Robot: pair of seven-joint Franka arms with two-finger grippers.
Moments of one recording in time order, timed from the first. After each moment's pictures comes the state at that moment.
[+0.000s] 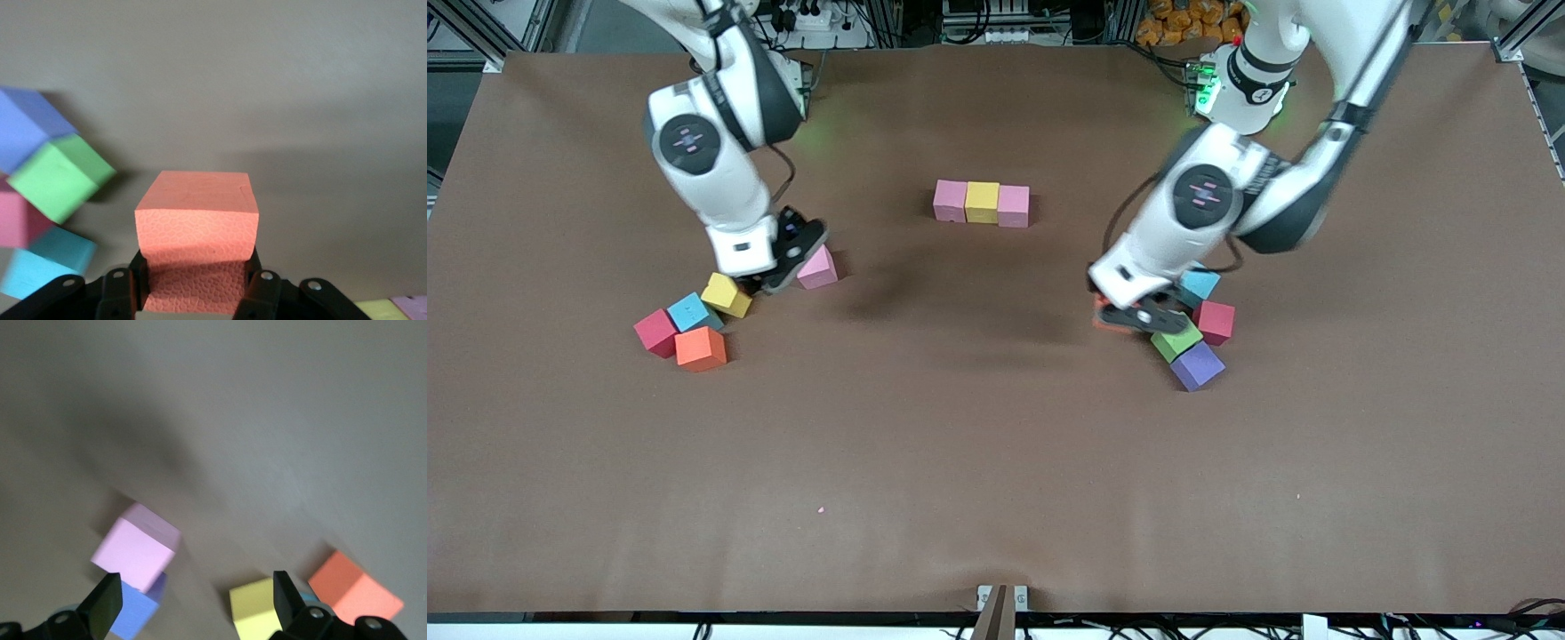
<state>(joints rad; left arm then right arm) -0.07 0.36 -0.58 -1.89 0.11 2.16 -0.56 -0.24 -0.02 0.54 -2.37 -0.08 2.32 -0.58</state>
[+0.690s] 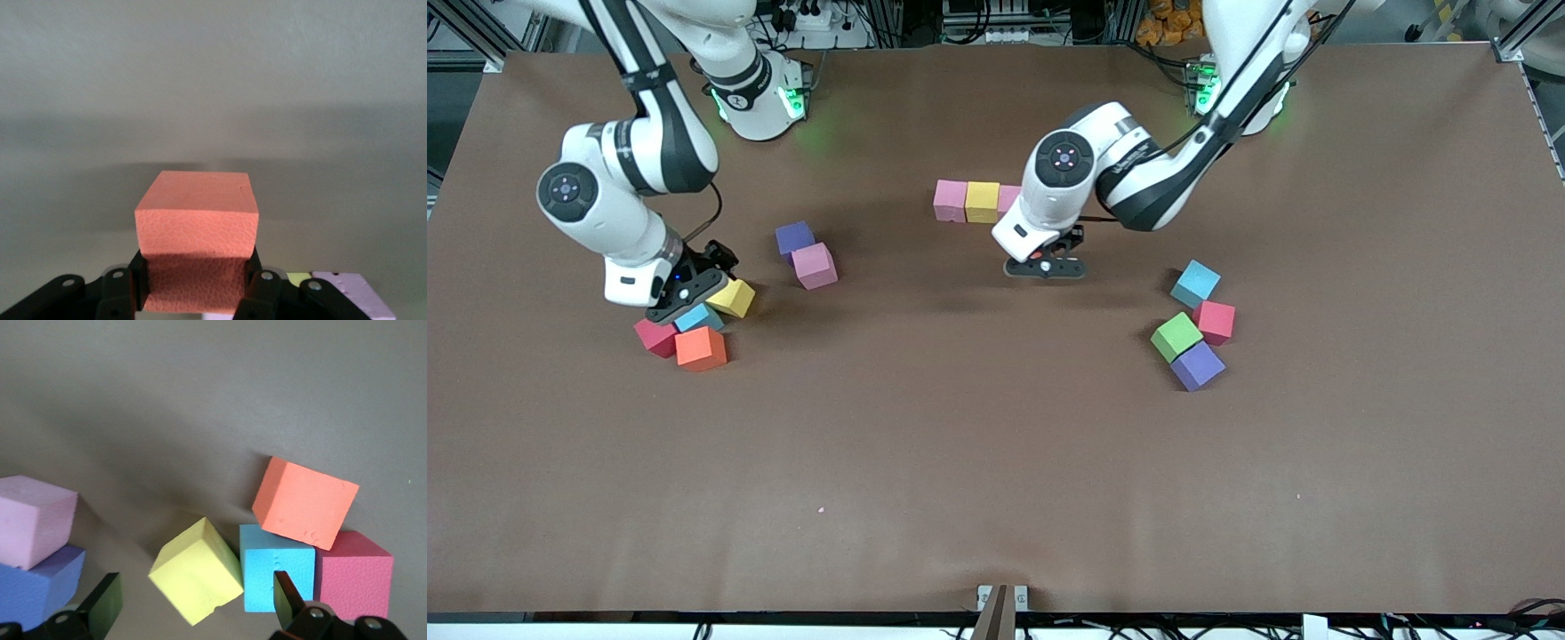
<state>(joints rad) -0.30 0.49 -0.58 -1.90 0.12 2.27 -0.93 -0.40 0.08 0.42 -2.38 -0.08 2.40 -0.54</state>
